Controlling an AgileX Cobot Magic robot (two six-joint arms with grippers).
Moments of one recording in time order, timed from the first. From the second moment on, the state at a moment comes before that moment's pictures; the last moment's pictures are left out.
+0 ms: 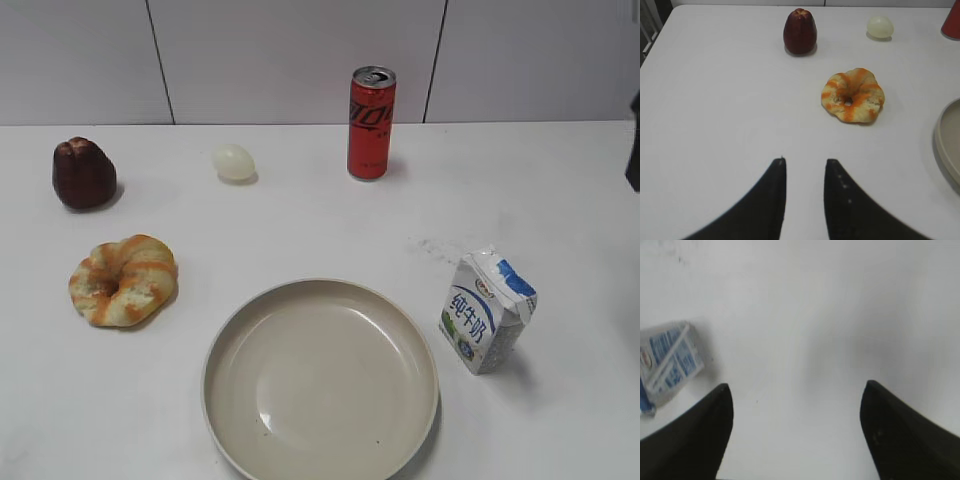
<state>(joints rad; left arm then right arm) -0.20 0.01 -0.49 -0.02 1.08 -0.08 0.03 1.59 -1.30 0.06 1.18 -0.08</state>
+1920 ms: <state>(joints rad) -0.20 0.01 -0.49 -0.02 1.08 -0.08 0.03 0.13 -0.42 0.09 0.94 -0.09</state>
